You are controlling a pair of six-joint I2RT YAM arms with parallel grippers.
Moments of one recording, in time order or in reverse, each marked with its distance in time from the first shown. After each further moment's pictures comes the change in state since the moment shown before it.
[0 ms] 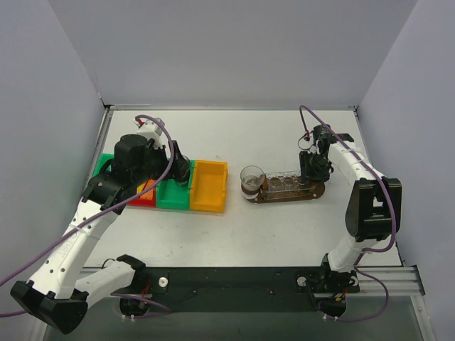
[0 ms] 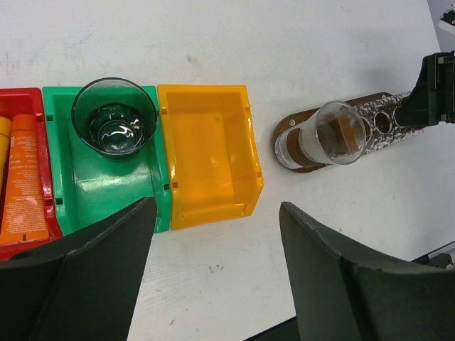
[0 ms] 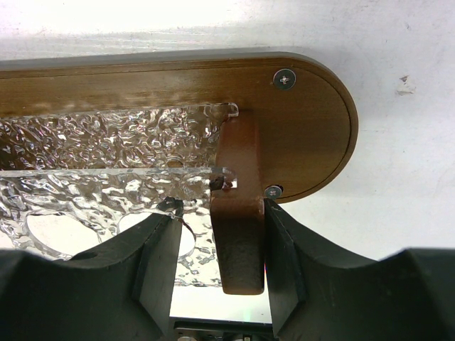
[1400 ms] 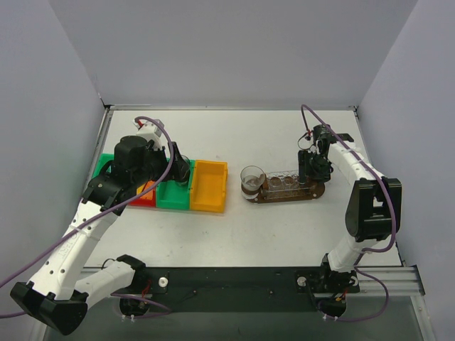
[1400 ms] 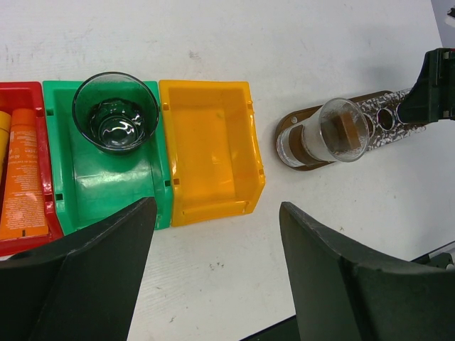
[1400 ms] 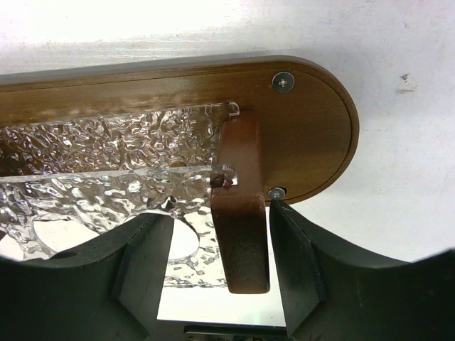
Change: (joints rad) left arm 0.004 -0.010 -0.016 -0.001 0.000 -0.004; right arm 0.001 -0.002 0.000 0.008 0.005 0.038
